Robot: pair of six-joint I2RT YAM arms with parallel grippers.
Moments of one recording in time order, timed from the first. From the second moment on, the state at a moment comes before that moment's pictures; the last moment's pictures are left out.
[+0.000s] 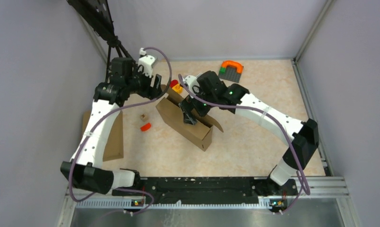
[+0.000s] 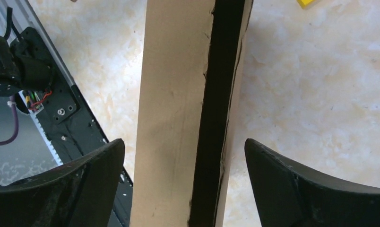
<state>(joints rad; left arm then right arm) -0.19 1.34 1.49 -0.82 0.35 0.28 0.86 1.62 1.57 -0.71 -0.26 0.03</state>
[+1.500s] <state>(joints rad) -0.33 1.05 0.81 -0.32 0.45 -0.65 0.96 1.68 1.58 -0.83 -0.06 0.05</state>
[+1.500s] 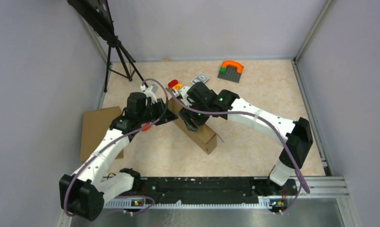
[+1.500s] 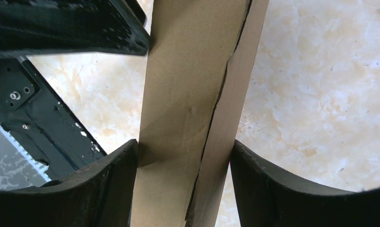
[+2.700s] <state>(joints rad) -0.21 1.22 1.18 -0.40 0.91 0.32 0.85 1.26 1.22 -0.92 -0.27 -0.07</state>
